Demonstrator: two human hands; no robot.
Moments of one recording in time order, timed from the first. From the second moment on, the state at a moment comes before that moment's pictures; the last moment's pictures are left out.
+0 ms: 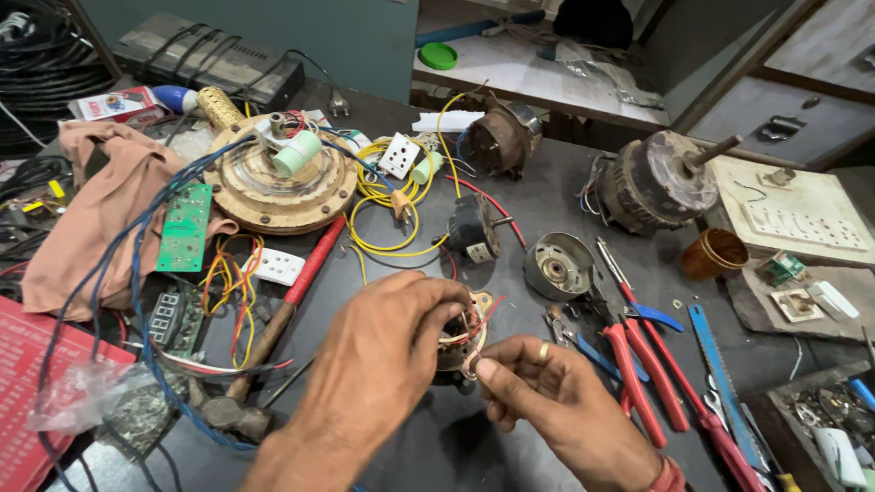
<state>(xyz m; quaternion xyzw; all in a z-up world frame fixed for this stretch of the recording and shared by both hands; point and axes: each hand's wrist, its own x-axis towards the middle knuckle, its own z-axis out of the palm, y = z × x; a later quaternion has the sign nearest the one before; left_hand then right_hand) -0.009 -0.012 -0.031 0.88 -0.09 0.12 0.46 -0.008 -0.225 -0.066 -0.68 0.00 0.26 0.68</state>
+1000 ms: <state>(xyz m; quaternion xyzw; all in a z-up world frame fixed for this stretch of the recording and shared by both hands) -0.007 -0.029 -0.030 0.79 -0.04 -0.09 0.61 -0.014 -0.228 -0.060 -0.78 -0.03 0.11 0.62</state>
